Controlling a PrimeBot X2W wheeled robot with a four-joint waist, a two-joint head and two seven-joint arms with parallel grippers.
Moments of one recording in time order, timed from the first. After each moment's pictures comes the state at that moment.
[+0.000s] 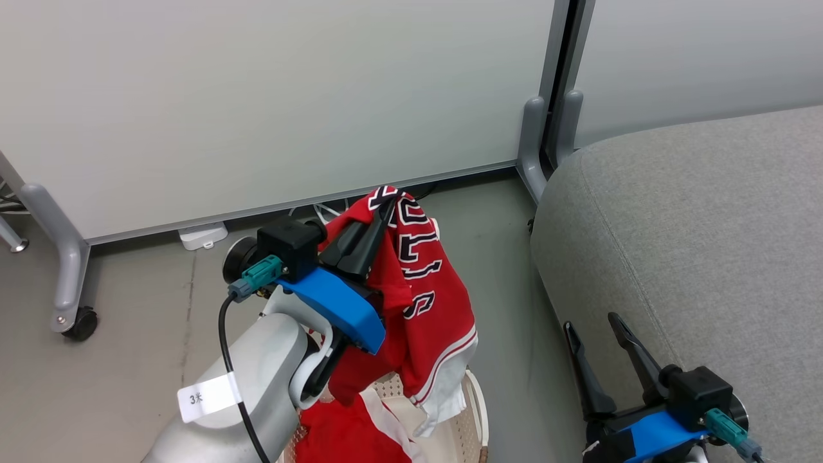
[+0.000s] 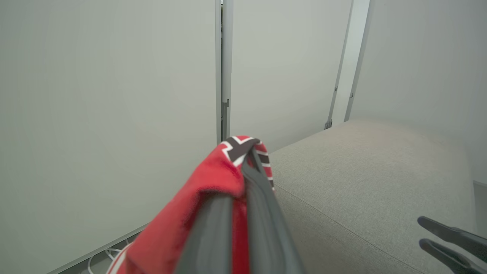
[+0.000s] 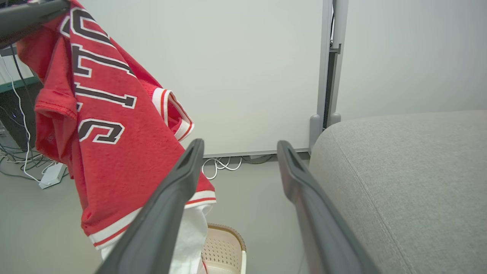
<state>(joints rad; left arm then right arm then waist) -0.61 0.20 -0.73 0.51 -0.66 -0.13 -0.26 -0.06 -0.05 0.13 0.25 0.16 0.13 -0.26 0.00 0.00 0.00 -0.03</state>
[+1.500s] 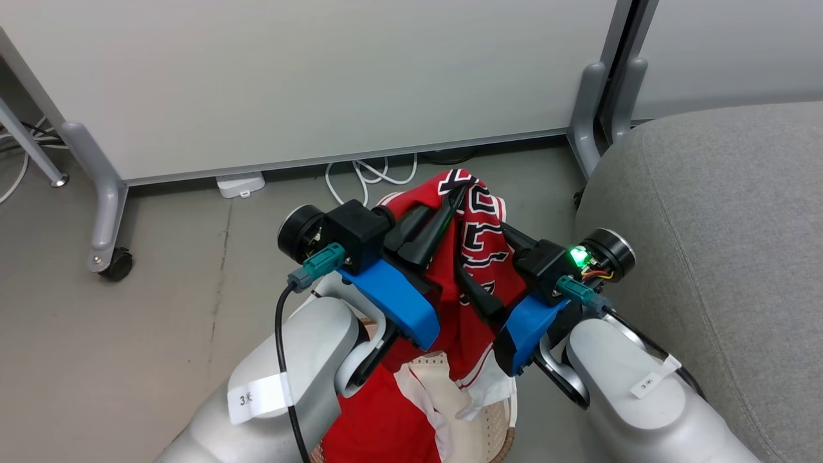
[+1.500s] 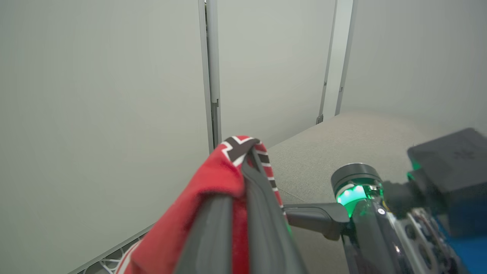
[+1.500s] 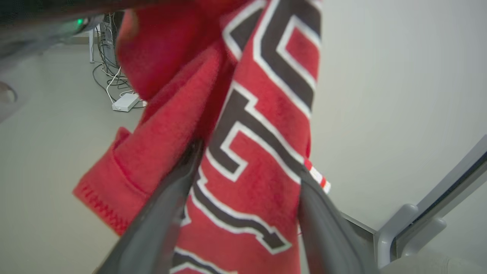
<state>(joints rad) -0.68 0.14 -0.83 0.44 -0.63 -0.12 -0.24 -0.63 -0.11 0.59 0.63 0.14 0.13 -0.26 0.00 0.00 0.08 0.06</state>
